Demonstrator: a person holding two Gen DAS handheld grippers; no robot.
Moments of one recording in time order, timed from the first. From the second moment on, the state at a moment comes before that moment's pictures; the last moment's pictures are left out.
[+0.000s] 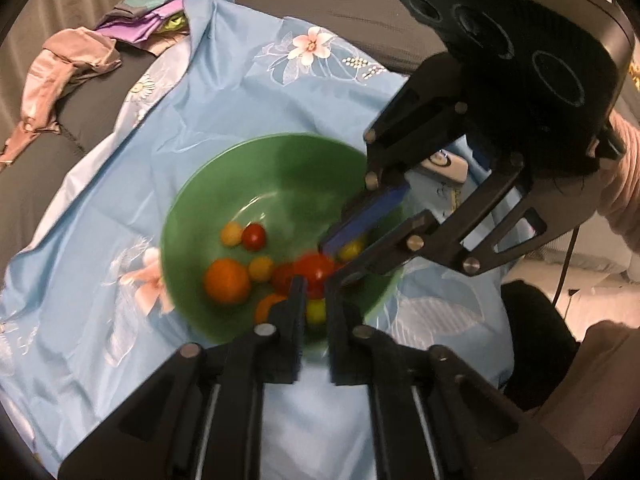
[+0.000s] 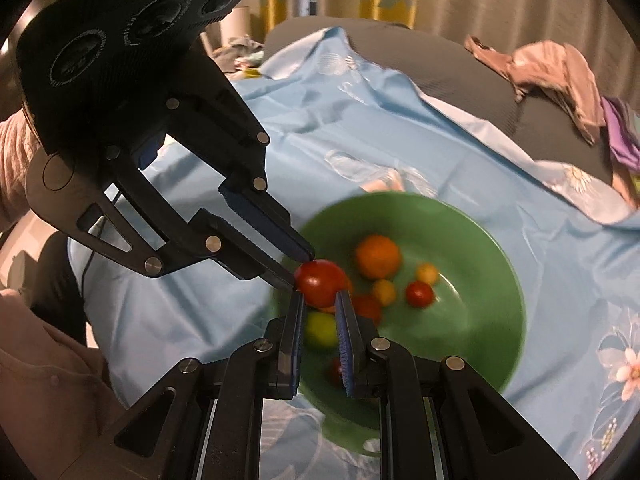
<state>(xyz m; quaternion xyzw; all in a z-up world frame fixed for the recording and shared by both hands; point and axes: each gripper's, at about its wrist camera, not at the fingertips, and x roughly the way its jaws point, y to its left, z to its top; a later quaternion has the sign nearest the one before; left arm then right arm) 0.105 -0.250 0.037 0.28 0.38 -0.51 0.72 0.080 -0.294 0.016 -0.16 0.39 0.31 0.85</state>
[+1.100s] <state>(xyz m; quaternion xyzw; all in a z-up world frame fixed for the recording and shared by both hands) 0.094 -0.237 0.057 0.21 0.37 -0.39 0.82 0.082 -0.331 0.025 -0.05 0.42 0.14 0.89</state>
